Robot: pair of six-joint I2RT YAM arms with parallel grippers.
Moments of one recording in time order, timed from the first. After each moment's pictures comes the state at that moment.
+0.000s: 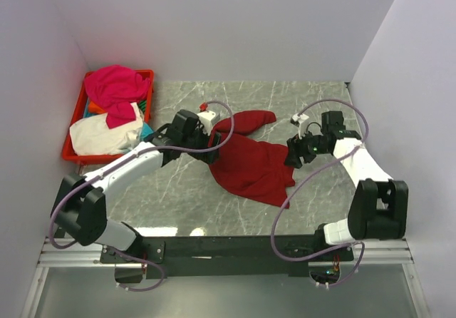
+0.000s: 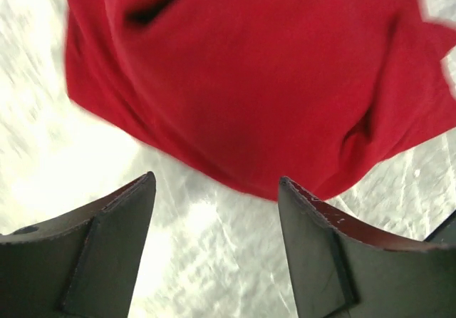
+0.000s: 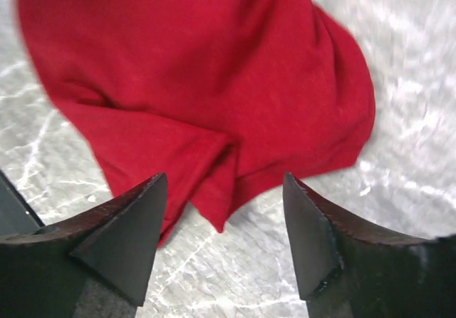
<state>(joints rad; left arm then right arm) -0.60 1.42 1.06 -0.33 0.18 -0.09 -0.03 1.37 0.94 -0.66 -0.69 -0.56</state>
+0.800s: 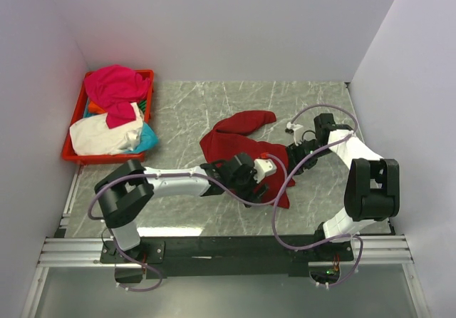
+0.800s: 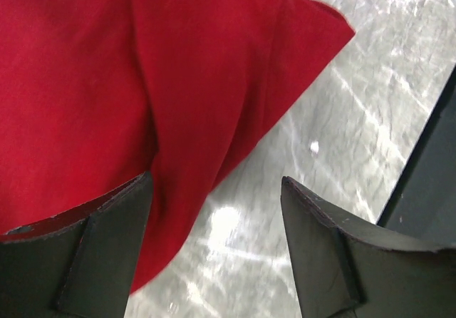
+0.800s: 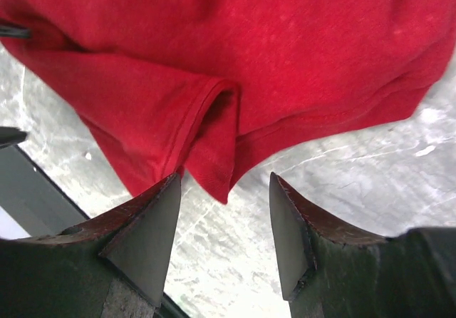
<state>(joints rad) -1.06 1.72 1.02 -0.06 0.13 -0.06 -0.01 1.58 1.00 -0.83 -0.57 -0.58</state>
